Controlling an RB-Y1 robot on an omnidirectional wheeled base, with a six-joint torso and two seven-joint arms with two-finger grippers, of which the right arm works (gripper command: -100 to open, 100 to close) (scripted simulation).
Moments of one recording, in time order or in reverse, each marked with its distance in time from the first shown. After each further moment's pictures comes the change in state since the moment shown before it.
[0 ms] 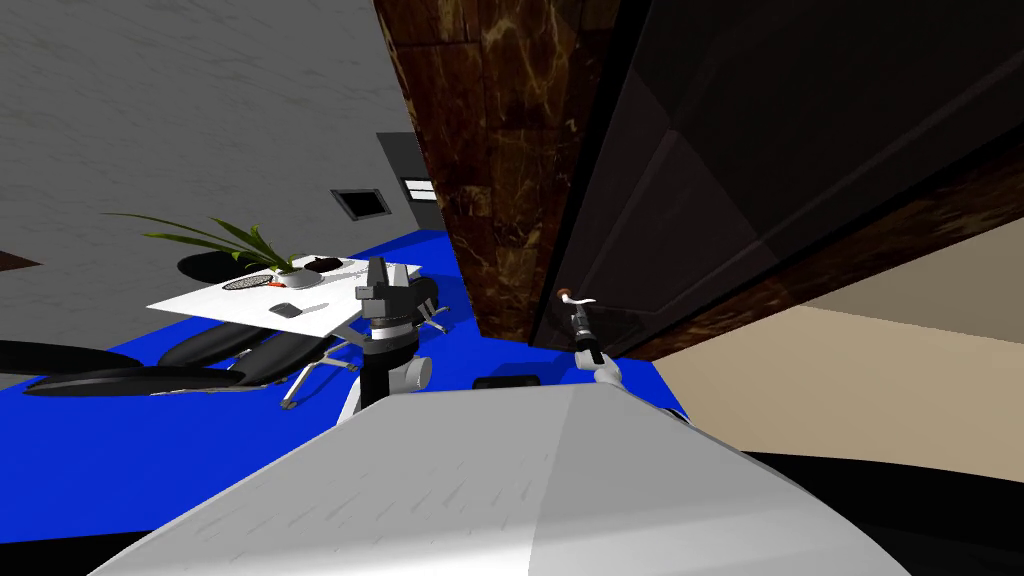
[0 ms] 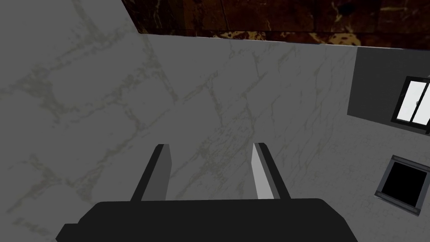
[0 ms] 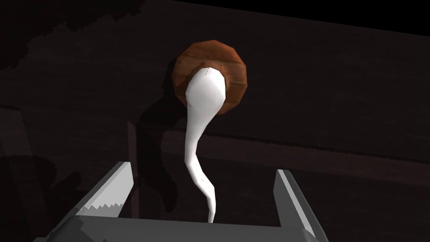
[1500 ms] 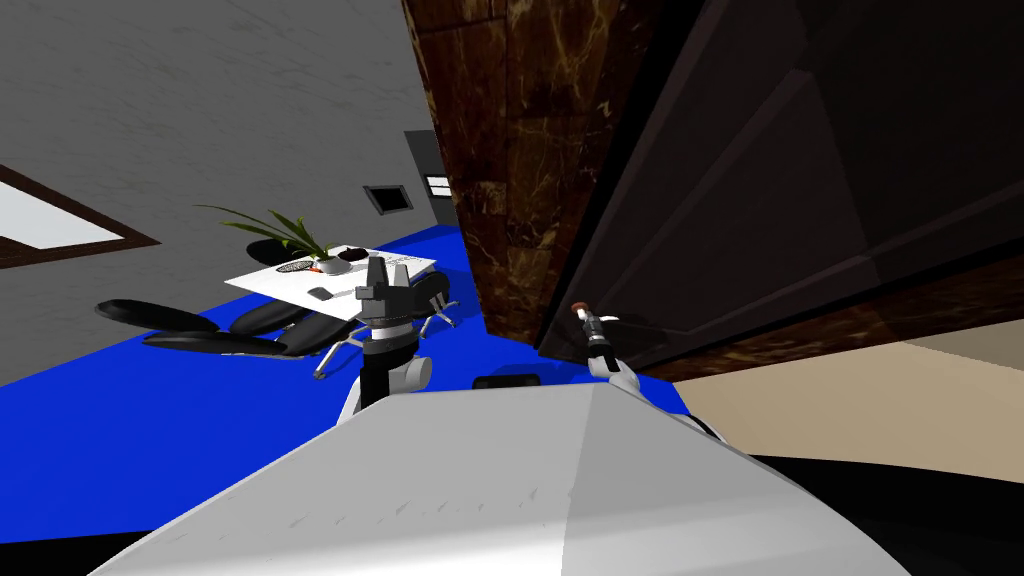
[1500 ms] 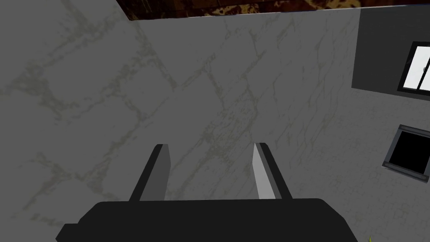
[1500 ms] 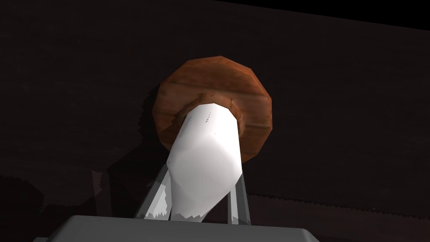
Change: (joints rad) arm 0.036 -0.093 0.000 0.053 -0.012 -0.068 -0.092
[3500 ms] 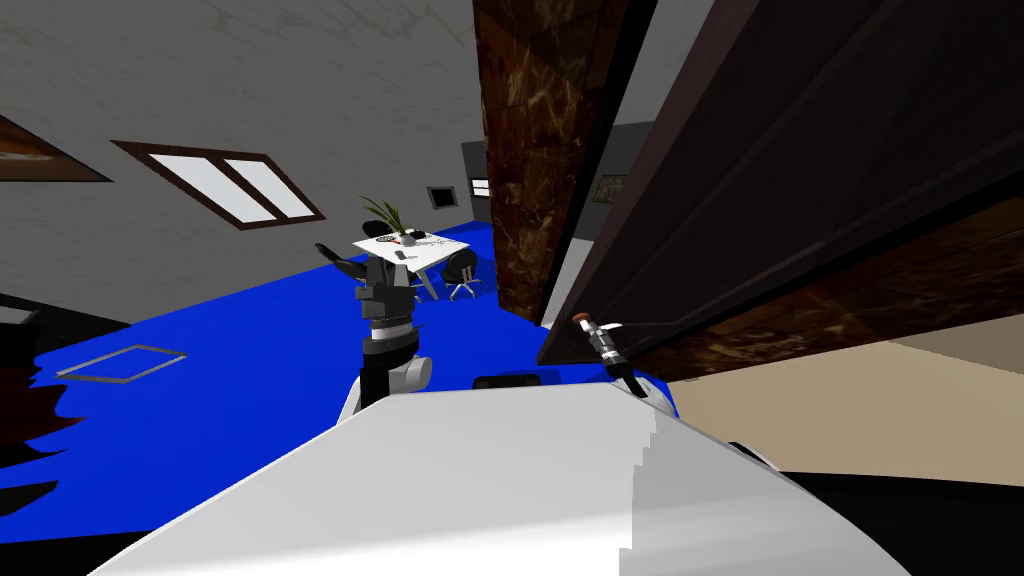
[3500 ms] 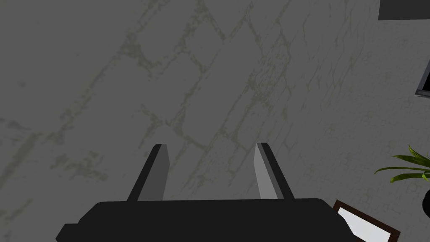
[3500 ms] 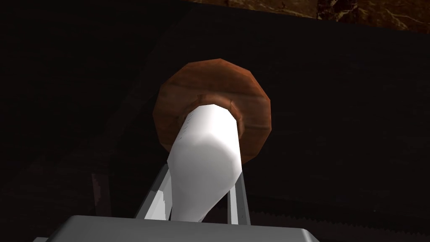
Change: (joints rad) arm 0.162 -0.157 0.173 -0.035 0.062 -0.209 -0.214
